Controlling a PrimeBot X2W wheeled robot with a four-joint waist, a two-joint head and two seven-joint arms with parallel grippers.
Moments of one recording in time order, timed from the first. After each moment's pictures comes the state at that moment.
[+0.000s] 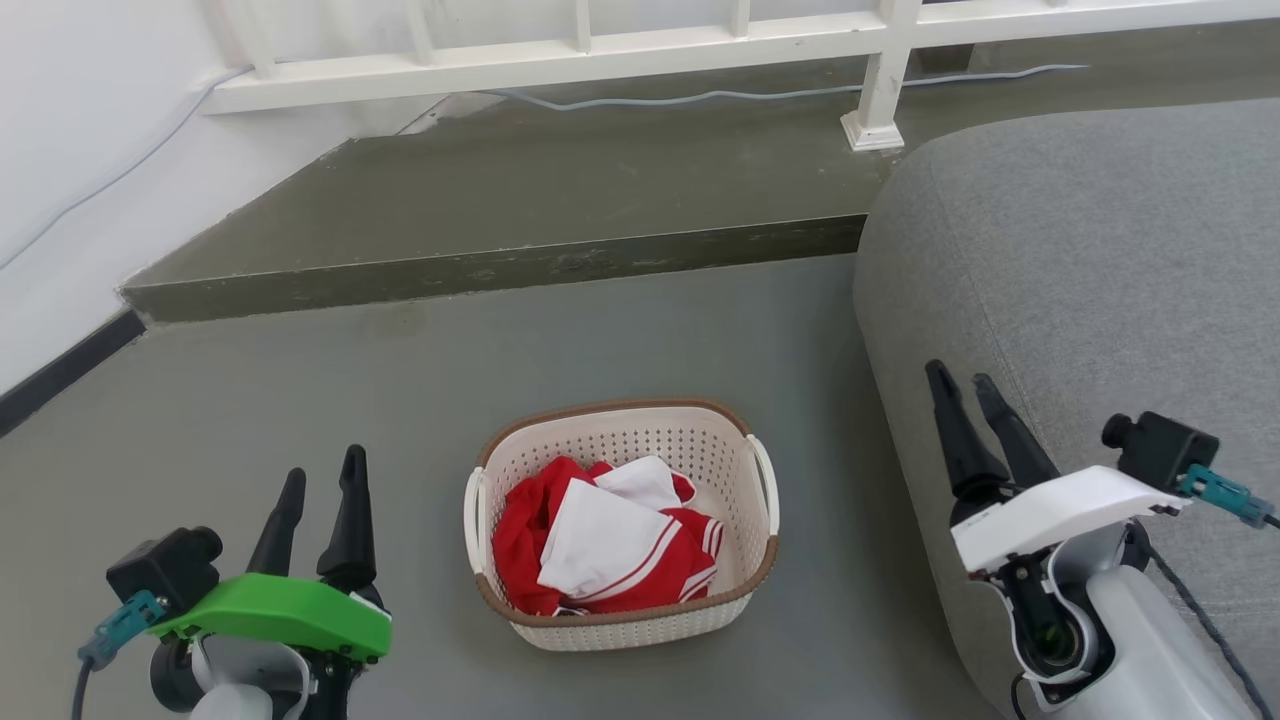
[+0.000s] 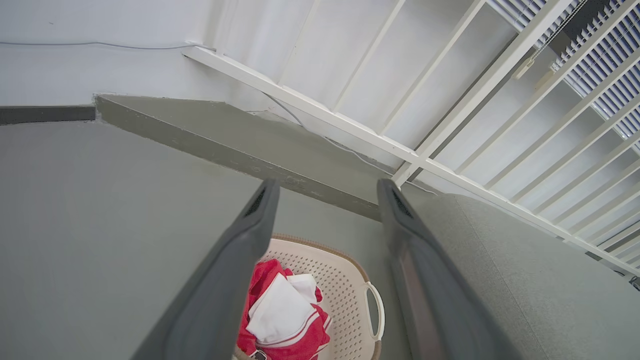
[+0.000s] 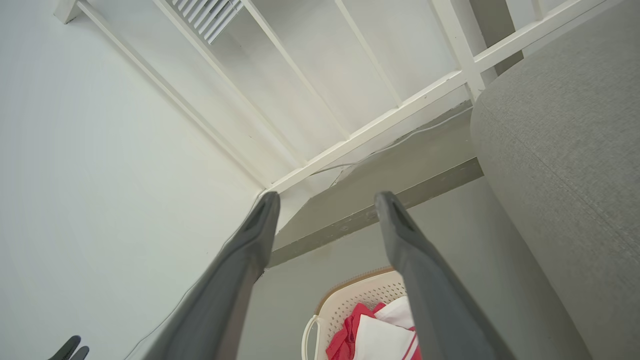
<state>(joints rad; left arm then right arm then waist) -0.06 0.05 -0.13 0.22 -0.74 -0.07 -0.14 -0.12 -0.13 0.25 0.23 0.82 0.06 -0.15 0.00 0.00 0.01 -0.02</state>
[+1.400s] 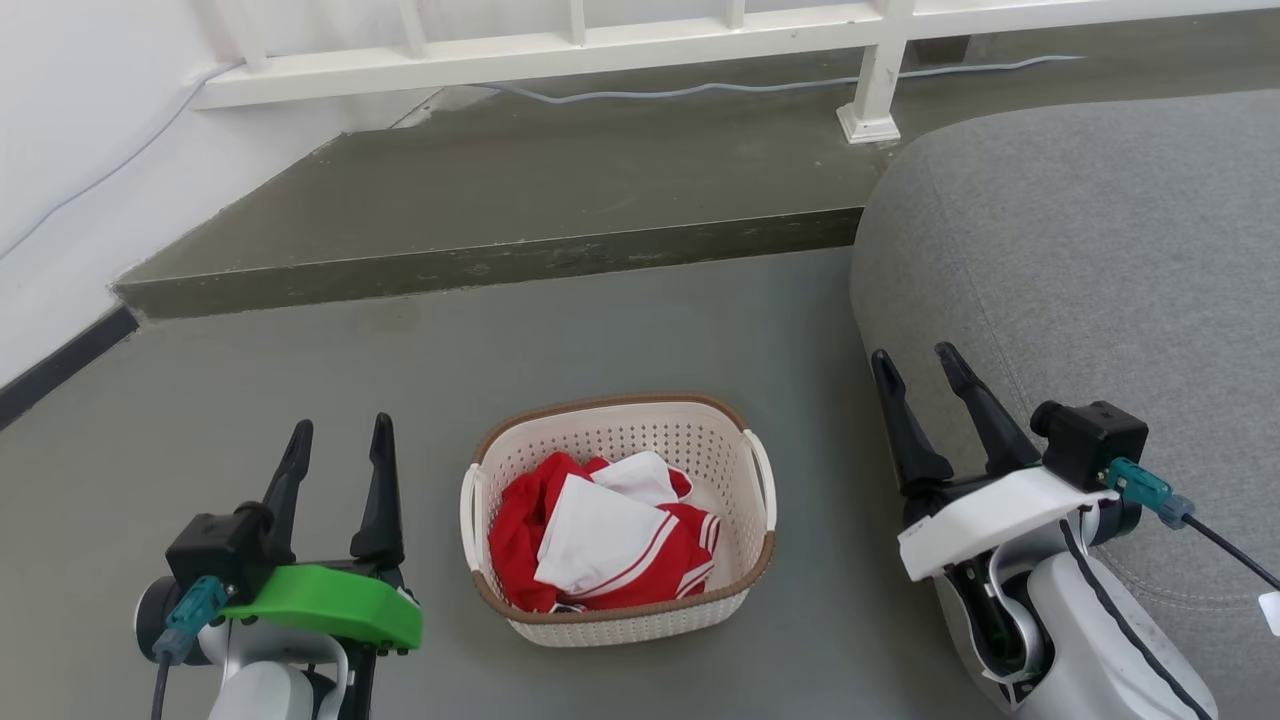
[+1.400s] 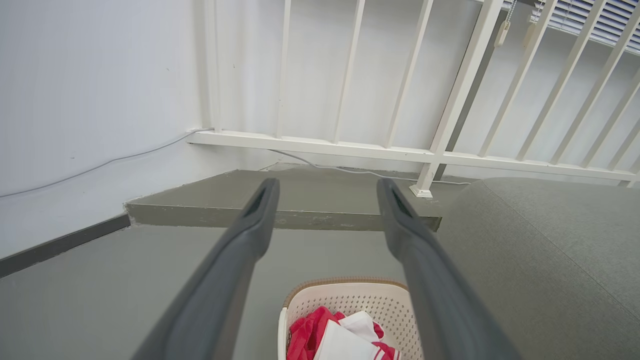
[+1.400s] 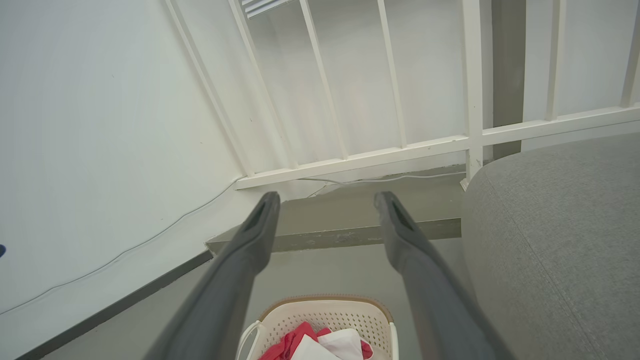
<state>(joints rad) -0.08 0.05 -0.16 0.18 -0.37 -0.03 -0.25 -0.16 -0.11 0.33 0.25 0.43 0.03 -0.25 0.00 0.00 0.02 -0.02</state>
